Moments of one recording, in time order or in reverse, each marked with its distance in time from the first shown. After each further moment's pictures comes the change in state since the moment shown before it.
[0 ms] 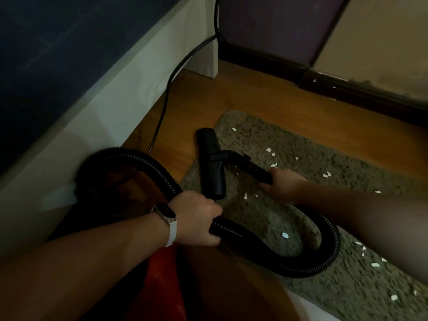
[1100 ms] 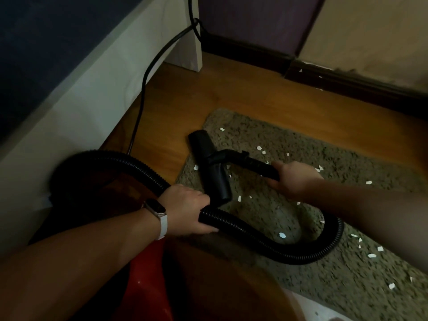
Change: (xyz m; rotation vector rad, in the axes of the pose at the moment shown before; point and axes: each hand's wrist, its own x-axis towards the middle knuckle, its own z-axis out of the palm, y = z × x) left_hand 0.024 -0.012 0.018 0.019 0.080 -0.045; right_hand -0.025 0.035 -0.011 -0.182 0.146 -0.012
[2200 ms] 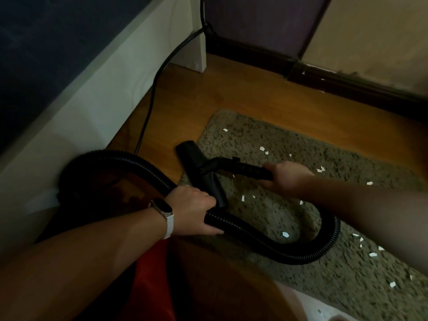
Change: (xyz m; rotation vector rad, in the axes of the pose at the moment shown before) left_hand -0.004 0.000 -0.001 0.010 0.008 0.054; right_hand 0.004 -0.023 -0.008 0.022 -0.065 -0.089
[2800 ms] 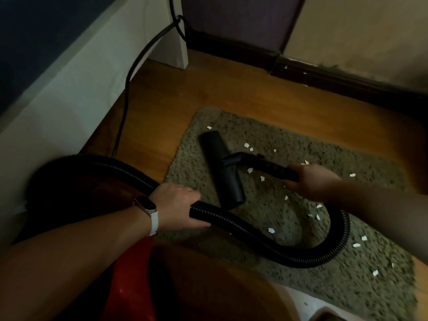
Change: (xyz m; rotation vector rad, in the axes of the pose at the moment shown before) left_hand 0.016 -0.001 0.005 0.010 -0.060 -0.064; right_hand -0.040 0.080 0.012 0.138 -0.009 0.198
